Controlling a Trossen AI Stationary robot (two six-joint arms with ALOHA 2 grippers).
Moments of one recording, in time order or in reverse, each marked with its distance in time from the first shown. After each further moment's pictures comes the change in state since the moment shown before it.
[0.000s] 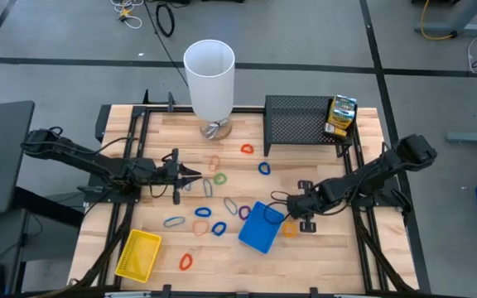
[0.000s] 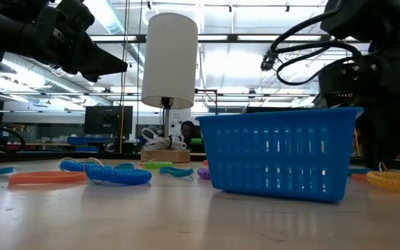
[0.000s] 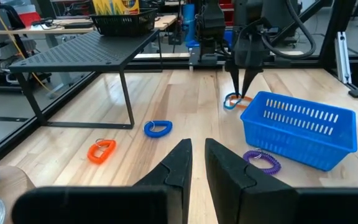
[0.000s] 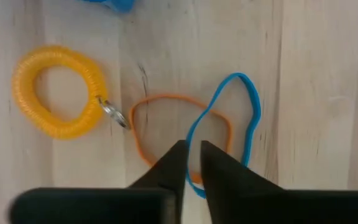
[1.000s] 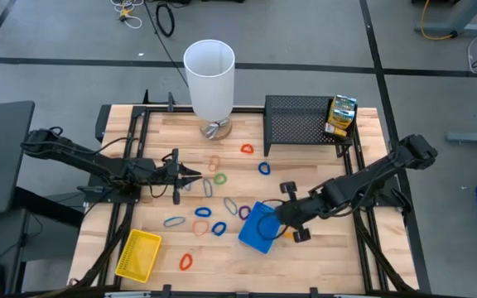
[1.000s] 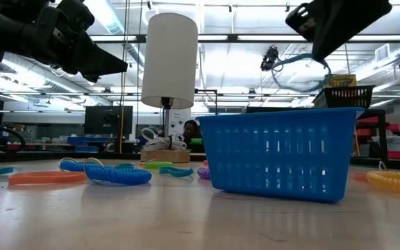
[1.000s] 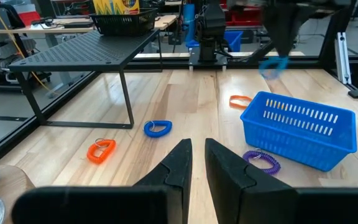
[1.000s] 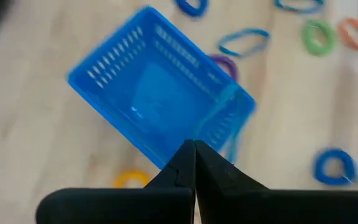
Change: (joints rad) left arm 0.000 0.001 0.000 0.000 0.000 -0.004; right arm 0.086 -0.001 0.419 -0.135 0.112 -0.259
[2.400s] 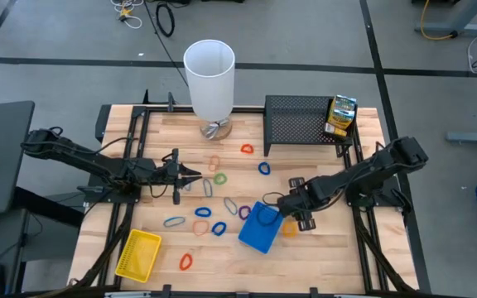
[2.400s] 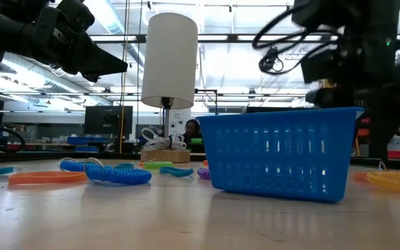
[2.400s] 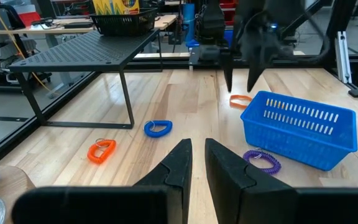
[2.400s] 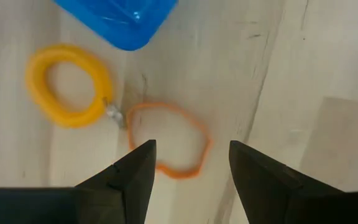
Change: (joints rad) left arm 0.000 0.001 0.001 -0.001 0.000 0.004; right arm -0.133 0.096 -0.212 -0.085 -0.134 0.021
